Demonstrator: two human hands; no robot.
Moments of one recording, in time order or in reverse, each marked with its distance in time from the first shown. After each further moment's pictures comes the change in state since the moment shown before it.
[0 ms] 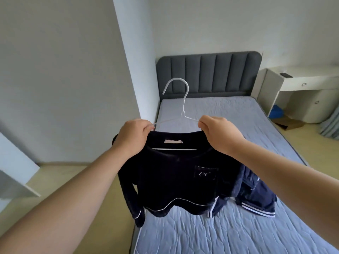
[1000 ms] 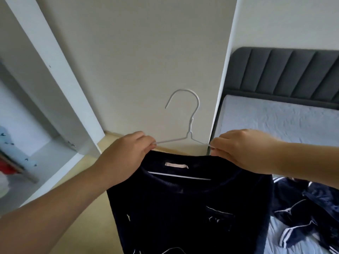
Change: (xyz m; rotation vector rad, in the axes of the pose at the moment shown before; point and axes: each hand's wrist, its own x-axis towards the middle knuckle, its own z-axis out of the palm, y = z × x) left_hand -0.166 -0.292 -0.203 0.216 0.029 0.003; right_hand 0.093 -0.322 0.101 -0.219 -0.336 -0.745
